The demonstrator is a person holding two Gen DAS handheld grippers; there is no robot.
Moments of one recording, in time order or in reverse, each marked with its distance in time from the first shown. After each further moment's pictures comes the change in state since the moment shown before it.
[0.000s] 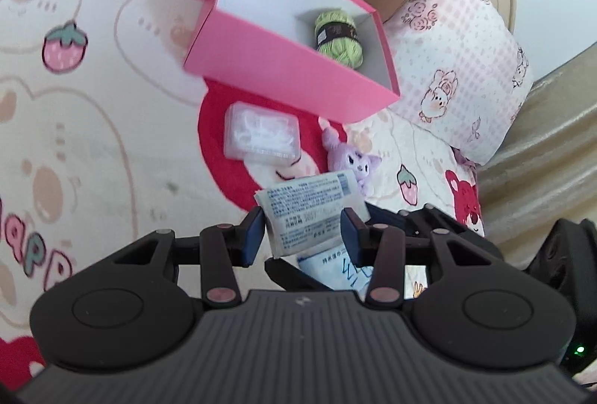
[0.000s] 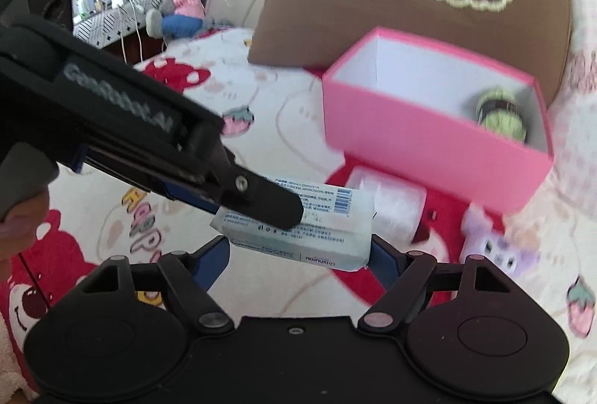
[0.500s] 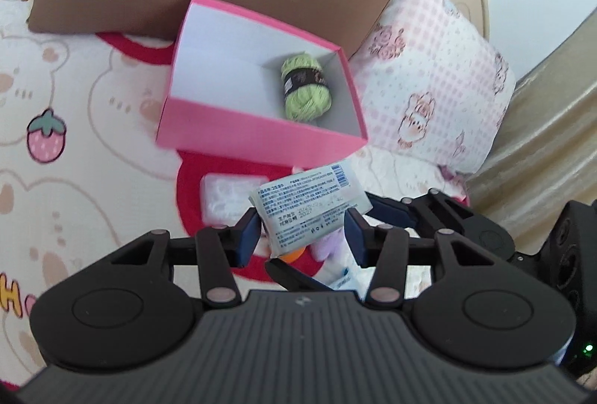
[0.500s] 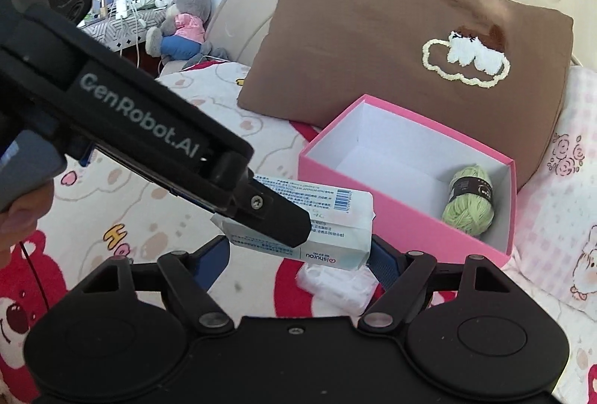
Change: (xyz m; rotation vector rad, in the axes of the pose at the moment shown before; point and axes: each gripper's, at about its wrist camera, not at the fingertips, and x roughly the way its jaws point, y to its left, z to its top) left arm -0.018 -0.042 0.052 0.109 -0.061 -0.013; right arm -0.016 -0.020 0.055 -0.081 -0.056 -0.057
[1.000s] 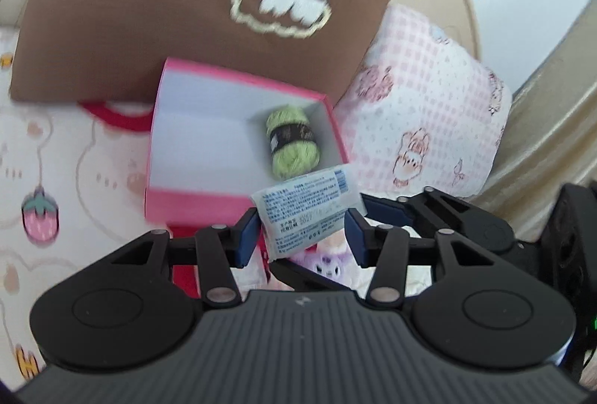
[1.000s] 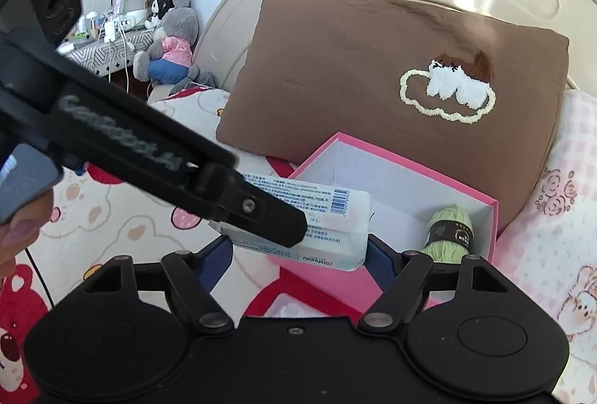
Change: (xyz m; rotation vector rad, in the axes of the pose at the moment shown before) left arm 0.005 -0.030 0.059 0.100 -0.078 0.020; right arm 0.006 -0.048 0.043 0.016 -0.054 0.020
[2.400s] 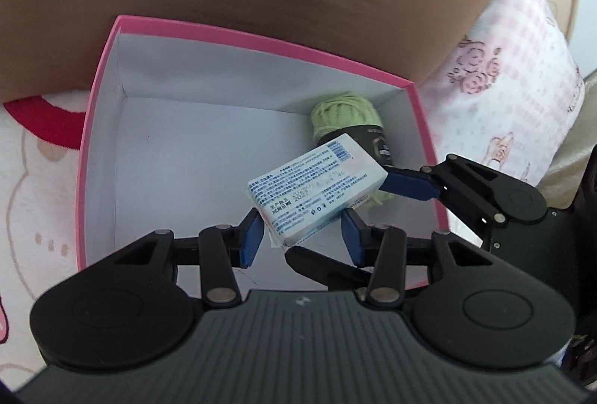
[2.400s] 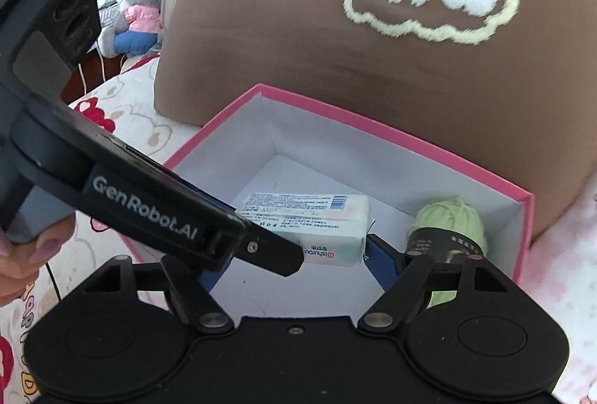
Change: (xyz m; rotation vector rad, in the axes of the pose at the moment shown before) left arm 0.211 0.074 0.073 -0.093 0.250 0.038; right arm 0.167 -0.131 0.016 0.054 0.184 0.111
